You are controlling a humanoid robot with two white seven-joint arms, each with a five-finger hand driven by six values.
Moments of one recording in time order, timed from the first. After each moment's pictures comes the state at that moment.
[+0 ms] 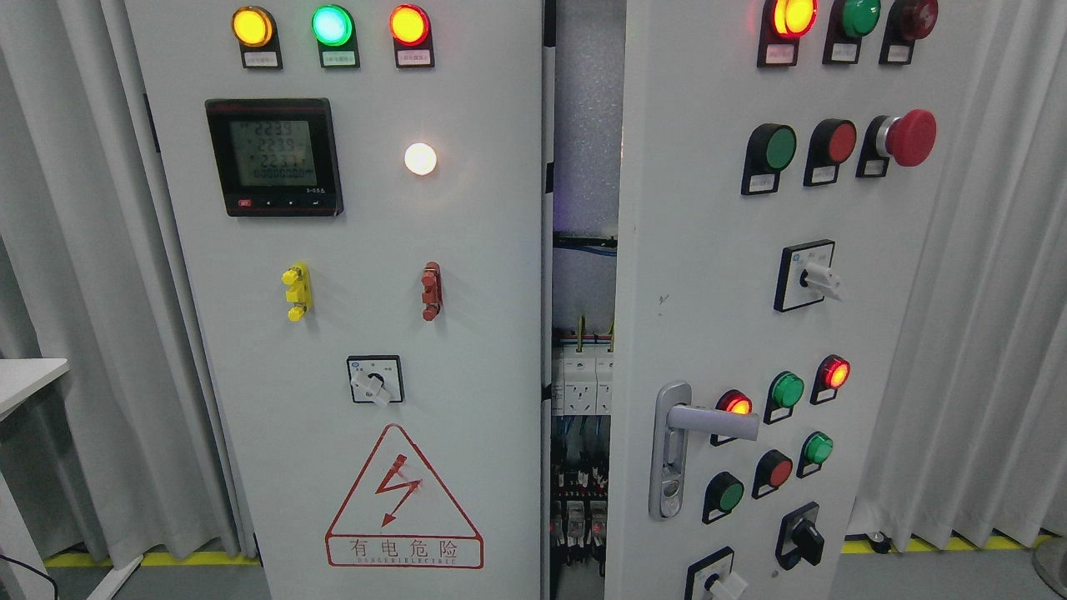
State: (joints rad) left arm 0.00 0.00 0.14 0.00 0.00 -0.09 -0.19; right arm 0.00 0.00 -0.08 0.00 0.08 -0.07 -0.01
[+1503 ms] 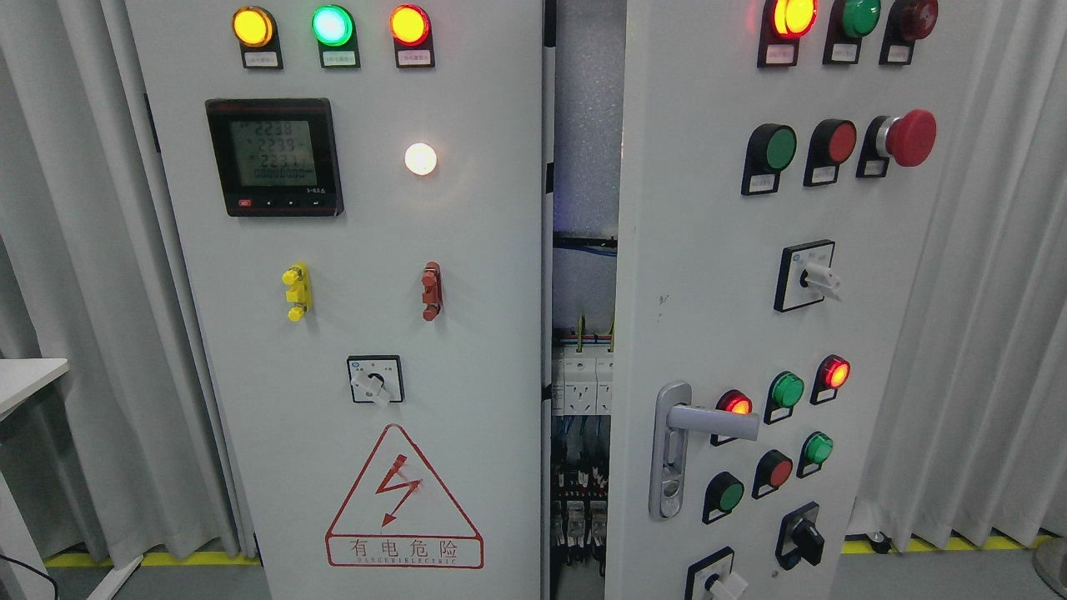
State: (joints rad) left arm 0.36 0.15 0.07 -0.77 0.02 -0.36 -0.67; right arm 0.00 0.00 -0.08 0.00 0.08 -0.07 -0.01
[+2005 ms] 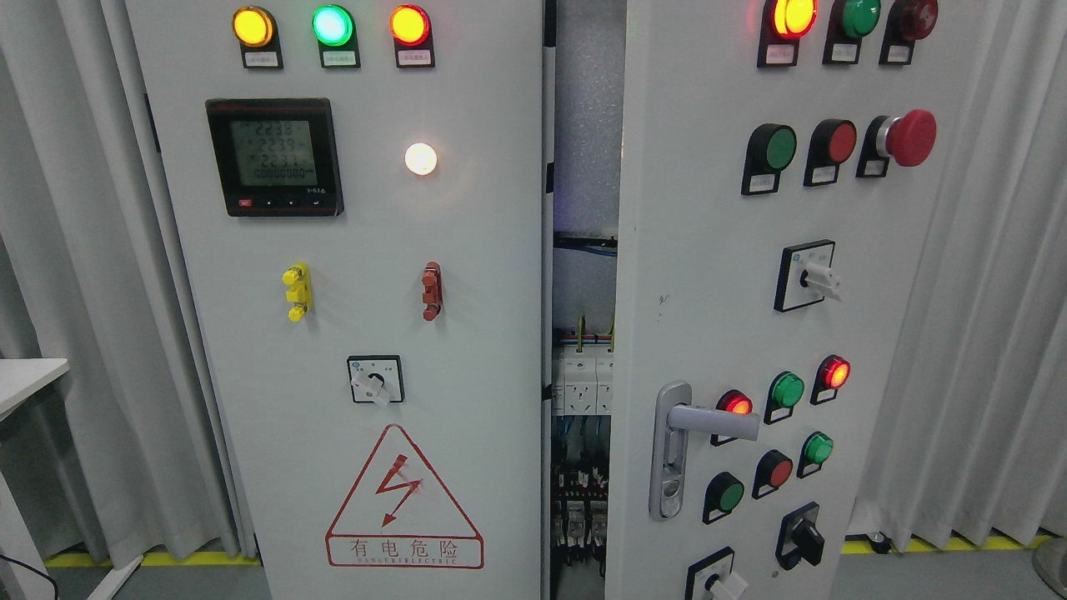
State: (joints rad) left arm 0.44 0.36 -0.07 -1.28 0.25 -0.35 -0.70; right arm 0.00 0.00 -0.08 0.00 0.08 -0.07 -0.01
